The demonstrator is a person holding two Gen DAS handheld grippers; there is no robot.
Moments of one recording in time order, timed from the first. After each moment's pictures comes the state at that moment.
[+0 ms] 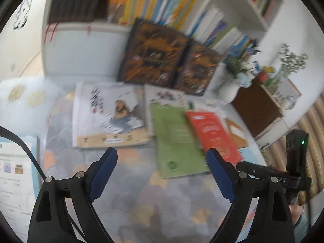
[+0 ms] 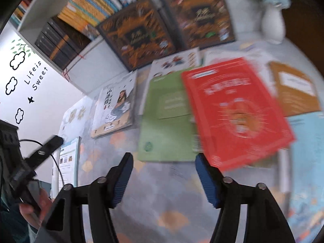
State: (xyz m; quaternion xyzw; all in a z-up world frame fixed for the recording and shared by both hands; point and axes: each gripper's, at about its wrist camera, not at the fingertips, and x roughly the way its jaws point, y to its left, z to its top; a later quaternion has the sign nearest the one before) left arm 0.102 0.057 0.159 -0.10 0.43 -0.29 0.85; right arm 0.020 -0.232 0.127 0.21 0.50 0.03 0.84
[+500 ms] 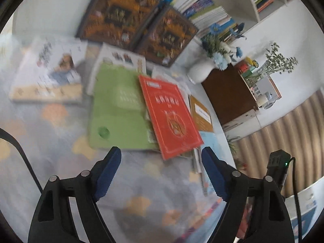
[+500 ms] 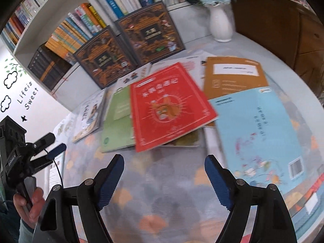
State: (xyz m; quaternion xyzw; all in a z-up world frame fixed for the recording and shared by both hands) left arm 0.074 -0.036 0.120 -0.19 0.51 -0.35 0.76; right arm -0.070 -0.331 0.123 0.23 0.46 -0.03 0.86
